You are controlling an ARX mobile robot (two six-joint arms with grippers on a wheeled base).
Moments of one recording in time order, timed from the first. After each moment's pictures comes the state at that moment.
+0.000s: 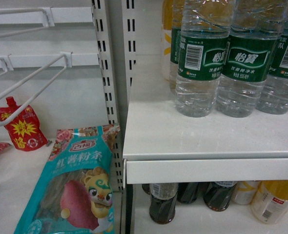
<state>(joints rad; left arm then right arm) 0.00 0.01 0.01 0.00 0.00 0.00 0.13 0.51 0.33 0.09 0.03 0.16</state>
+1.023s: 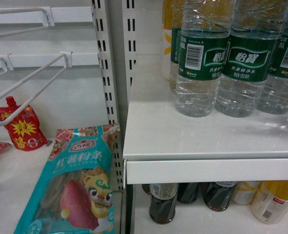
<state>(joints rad) 0.00 0.01 0.01 0.00 0.00 0.00 0.12 1.24 0.55 0.57 -0.01 0.10</state>
